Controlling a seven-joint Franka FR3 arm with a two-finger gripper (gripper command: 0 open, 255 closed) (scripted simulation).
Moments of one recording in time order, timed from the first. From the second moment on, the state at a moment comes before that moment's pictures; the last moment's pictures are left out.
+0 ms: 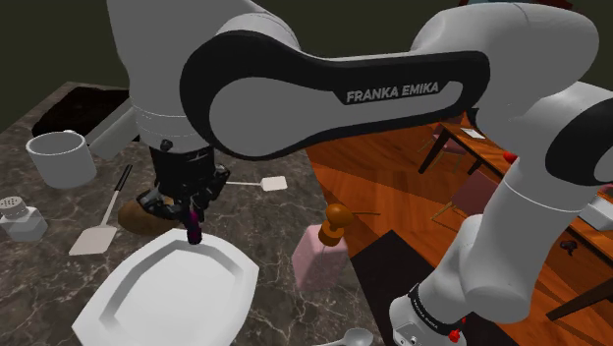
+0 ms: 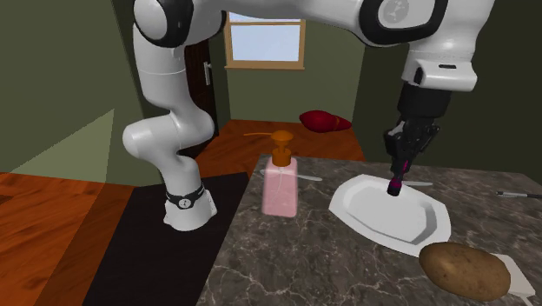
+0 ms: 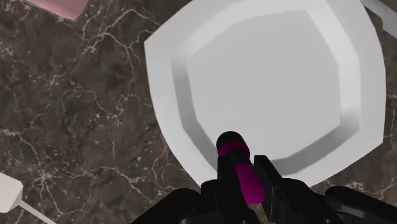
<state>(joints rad) 0.42 0.19 0.57 -1.64 -0.13 1.77 0.82</state>
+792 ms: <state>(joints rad) 0.50 0.26 0.60 -1.64 -0.17 1.82 0.94</state>
